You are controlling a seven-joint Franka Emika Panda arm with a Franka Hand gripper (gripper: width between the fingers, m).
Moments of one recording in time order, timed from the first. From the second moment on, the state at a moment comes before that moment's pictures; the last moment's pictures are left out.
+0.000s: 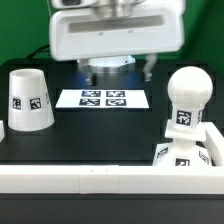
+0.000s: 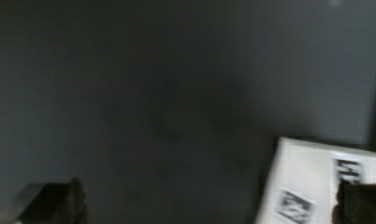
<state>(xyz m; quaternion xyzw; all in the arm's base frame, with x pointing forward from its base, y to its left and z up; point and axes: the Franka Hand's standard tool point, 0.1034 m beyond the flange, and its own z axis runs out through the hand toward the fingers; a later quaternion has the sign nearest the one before) 0.526 -0.028 0.101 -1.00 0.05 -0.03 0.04</state>
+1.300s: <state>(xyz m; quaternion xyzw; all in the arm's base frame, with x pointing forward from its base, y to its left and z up) 0.467 -0.104 0.118 -1.00 -0.02 -0.02 0.04</state>
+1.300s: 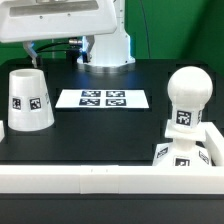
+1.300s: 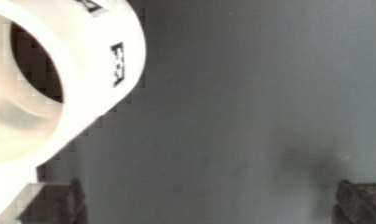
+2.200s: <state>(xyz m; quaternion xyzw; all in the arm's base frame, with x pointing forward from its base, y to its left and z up) 0.446 -0.132 0.110 -1.00 -0.03 -0.02 0.03</state>
